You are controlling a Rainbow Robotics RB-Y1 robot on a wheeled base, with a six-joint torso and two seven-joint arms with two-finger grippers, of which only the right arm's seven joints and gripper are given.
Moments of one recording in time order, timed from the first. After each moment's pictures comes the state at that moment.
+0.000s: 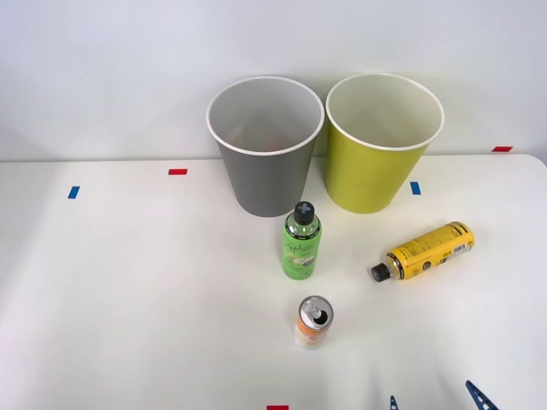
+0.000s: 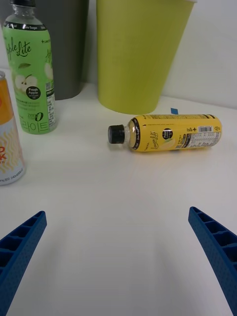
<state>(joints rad) 1.06 -0.21 0.26 -1.99 0.18 -0.53 1.54</state>
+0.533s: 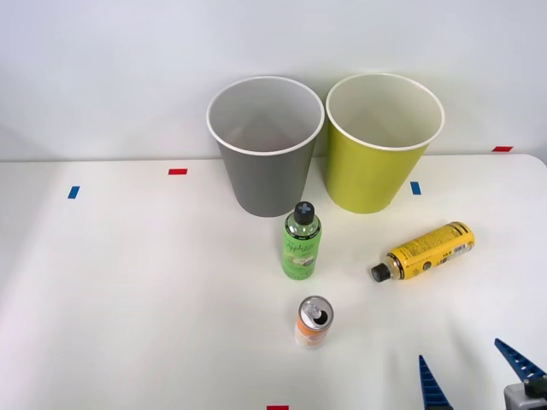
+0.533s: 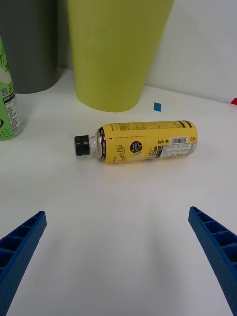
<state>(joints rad) 1.06 -0.40 0.19 -2.35 0.03 -0.07 1.52</state>
